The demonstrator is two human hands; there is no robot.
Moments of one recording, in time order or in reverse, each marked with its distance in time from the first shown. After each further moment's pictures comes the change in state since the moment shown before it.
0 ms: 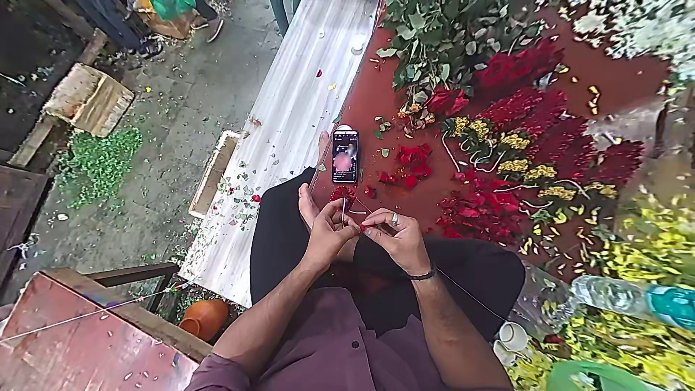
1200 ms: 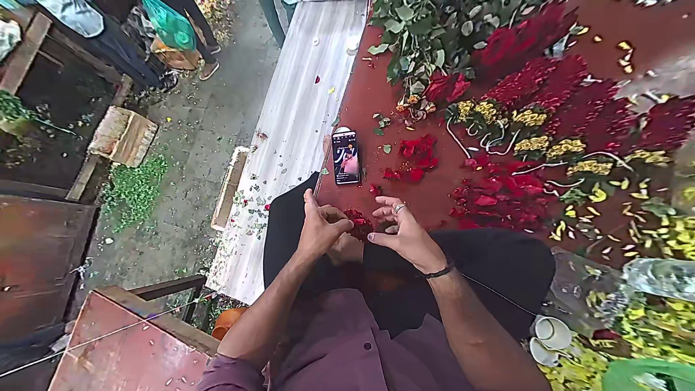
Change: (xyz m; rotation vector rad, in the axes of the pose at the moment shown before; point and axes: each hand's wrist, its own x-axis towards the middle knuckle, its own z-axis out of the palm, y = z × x) left_hand 0.016 0.024 -0.026 0.572 -0.035 -0.001; right_hand -0.001 -0.004 -0.006 -0.082 -0.050 0.416
